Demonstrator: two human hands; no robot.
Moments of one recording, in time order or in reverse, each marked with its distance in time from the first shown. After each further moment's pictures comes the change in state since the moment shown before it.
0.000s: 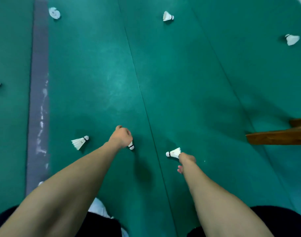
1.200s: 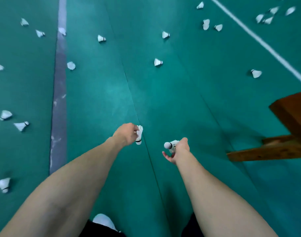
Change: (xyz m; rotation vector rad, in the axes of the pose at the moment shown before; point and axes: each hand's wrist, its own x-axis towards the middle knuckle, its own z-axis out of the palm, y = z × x) left_hand -0.139 0.160 -0.189 0.214 0.125 0.224; right_hand -0.241 -0.147 -0.119 0.665 -0.297 0.067
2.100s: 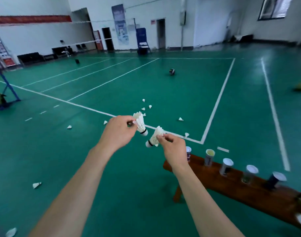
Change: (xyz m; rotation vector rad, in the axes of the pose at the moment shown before) left_hand -0.489 0.398 -0.493 -0.082 0.357 1.065; right_hand -0.695 -0.127 -0.213 0.132 0.209 -1.260
